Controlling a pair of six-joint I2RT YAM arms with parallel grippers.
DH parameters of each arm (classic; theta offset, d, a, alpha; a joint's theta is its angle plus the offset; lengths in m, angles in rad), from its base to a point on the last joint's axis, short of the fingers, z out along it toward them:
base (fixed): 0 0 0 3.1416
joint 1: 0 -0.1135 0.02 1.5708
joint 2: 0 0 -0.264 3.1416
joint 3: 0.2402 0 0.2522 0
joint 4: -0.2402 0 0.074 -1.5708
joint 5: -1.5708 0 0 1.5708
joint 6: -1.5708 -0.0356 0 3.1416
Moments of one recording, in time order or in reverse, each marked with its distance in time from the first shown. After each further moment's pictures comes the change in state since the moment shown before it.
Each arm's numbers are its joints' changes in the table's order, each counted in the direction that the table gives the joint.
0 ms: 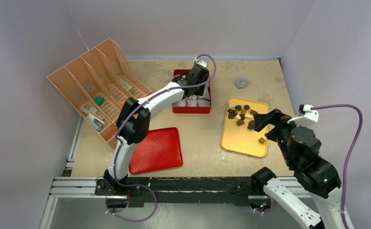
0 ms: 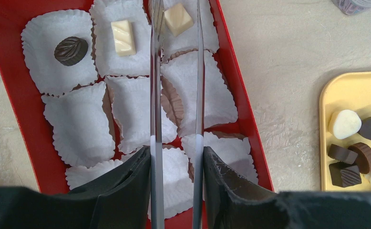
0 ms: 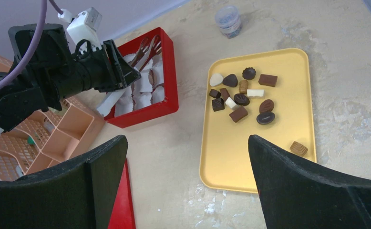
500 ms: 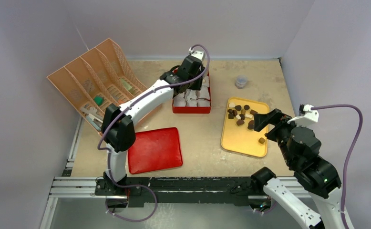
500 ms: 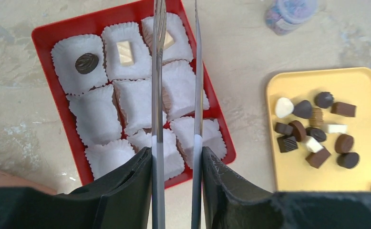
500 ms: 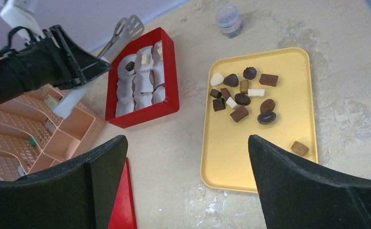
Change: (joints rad) left arm 0.004 -0.189 -0.044 -0.051 -0.062 0.009; right arm 0.000 0.000 0.000 0.000 0.000 -0.007
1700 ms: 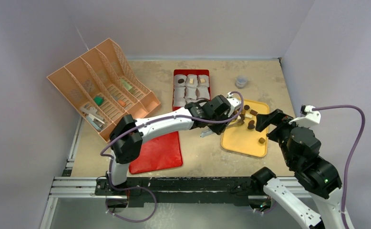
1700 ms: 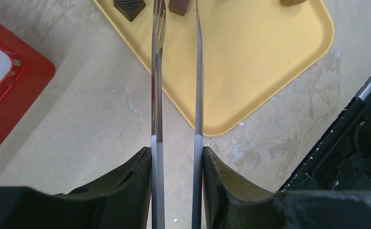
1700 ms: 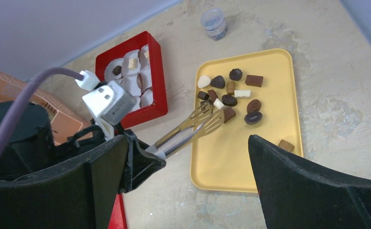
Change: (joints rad) left arm 0.347 -0.056 -0.186 -0.042 -0.199 -0.101; right arm 0.000 0.000 0.006 -0.027 -0.051 0.008
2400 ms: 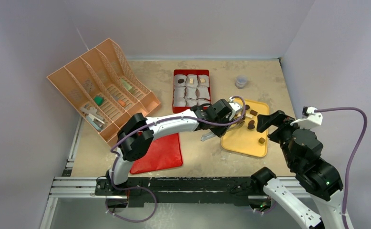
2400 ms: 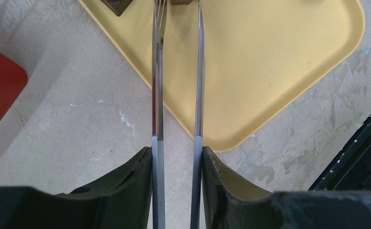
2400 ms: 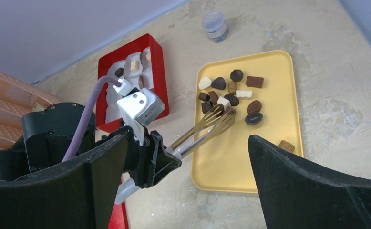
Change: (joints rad) left arm 0.005 0.103 -0.013 0.080 -0.032 -0.016; right arm 0.000 -0.018 0.000 -0.002 -0.002 0.000
